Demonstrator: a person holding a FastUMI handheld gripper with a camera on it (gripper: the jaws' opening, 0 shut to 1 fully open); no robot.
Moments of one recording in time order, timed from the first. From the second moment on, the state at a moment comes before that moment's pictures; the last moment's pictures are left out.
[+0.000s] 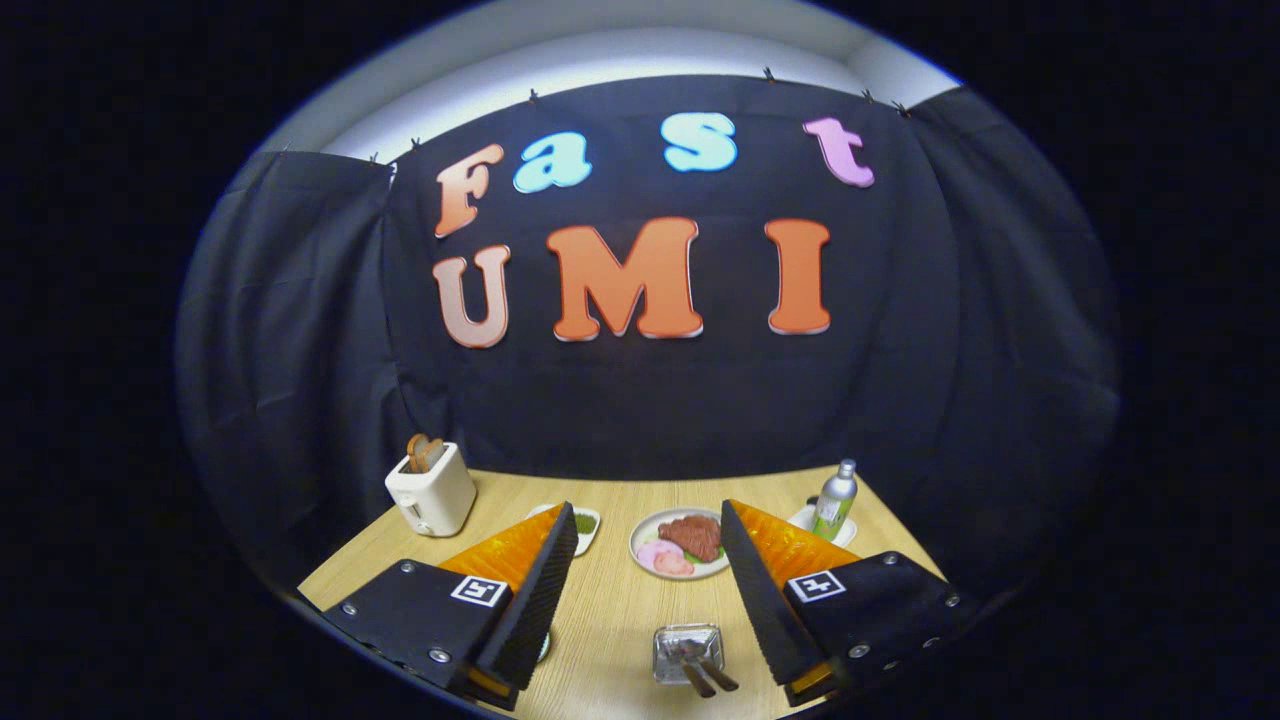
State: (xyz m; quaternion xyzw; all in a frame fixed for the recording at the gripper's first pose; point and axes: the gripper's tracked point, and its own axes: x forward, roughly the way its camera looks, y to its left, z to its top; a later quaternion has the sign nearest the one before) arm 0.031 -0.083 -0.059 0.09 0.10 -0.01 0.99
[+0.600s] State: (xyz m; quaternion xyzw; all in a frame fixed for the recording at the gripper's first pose) arm 0.026 -0.052 0.004 0.04 0.02 0.00 1.00
